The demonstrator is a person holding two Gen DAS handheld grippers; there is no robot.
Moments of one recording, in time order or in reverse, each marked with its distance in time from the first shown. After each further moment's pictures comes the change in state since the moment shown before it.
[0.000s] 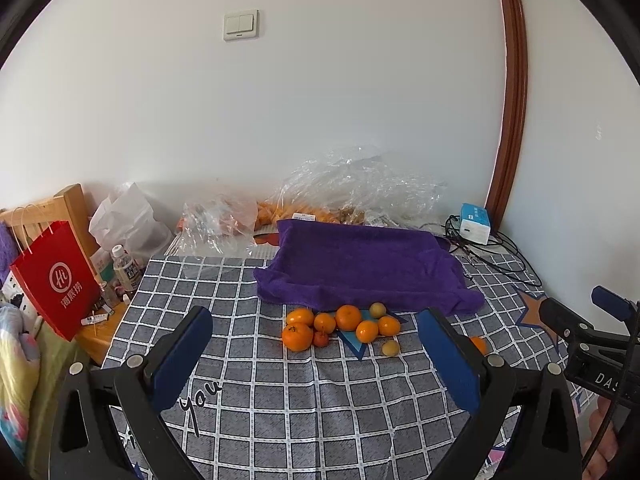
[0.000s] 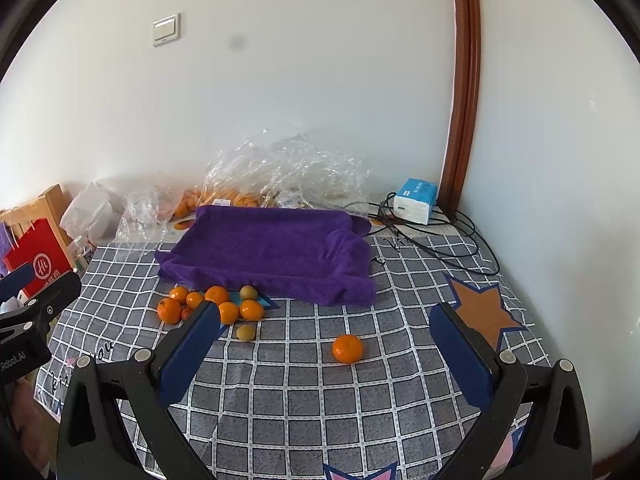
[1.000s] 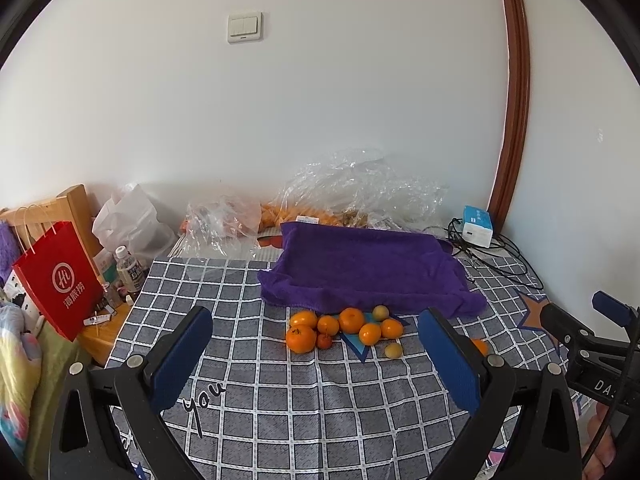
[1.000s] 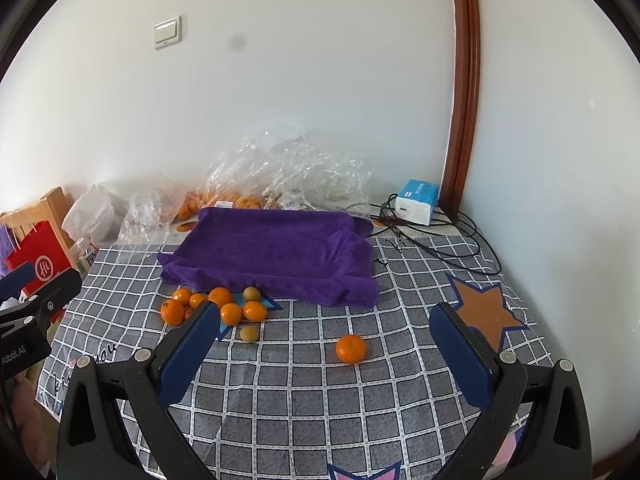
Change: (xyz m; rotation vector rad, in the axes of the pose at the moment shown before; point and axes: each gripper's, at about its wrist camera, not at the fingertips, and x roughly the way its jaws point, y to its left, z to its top) left arm -0.005 0.003 0.000 -0.007 -0.012 0.005; right arm -0.001 0.002 -0.001 0.005 -0.008 0.006
